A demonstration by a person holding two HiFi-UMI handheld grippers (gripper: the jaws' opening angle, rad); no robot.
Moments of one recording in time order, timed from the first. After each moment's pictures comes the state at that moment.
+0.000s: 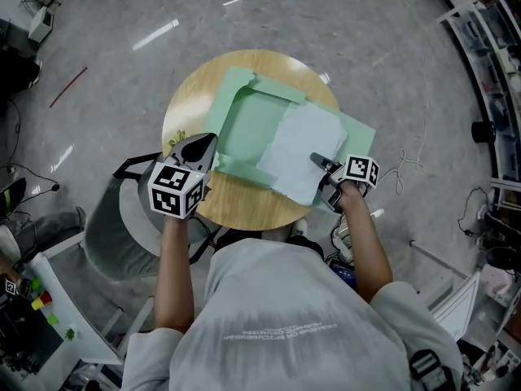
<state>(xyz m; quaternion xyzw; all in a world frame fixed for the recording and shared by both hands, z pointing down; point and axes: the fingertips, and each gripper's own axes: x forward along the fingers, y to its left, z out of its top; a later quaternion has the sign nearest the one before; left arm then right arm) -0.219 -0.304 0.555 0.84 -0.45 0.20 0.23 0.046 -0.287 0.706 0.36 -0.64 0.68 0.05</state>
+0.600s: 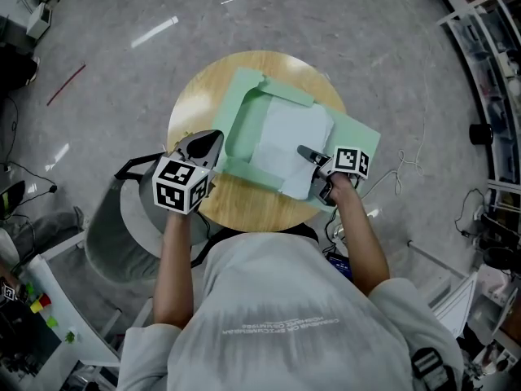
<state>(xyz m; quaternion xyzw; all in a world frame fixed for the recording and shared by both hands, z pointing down) -0.236 -0.318 0.566 0.85 -0.44 0.19 0.24 -0.019 -0.310 0.709 0.33 -0.67 0.66 0.08</state>
